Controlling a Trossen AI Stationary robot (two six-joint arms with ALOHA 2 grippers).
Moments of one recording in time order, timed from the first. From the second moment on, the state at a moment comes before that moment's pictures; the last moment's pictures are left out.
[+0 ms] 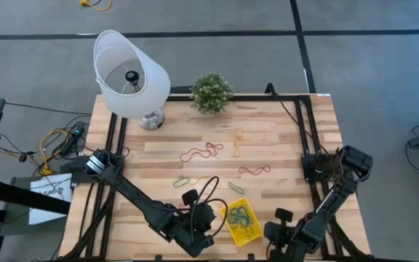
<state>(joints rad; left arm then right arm) -0.64 2.01 1.72 -0.73 -0.66 -0.82 1.03 1.85 1.08 -0.55 0.39 1.26</state>
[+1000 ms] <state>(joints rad) -0.61 2.01 1.70 -0.82 -0.64 -0.86 0.99 1.64 1.17 -0.57 0.69 0.96</state>
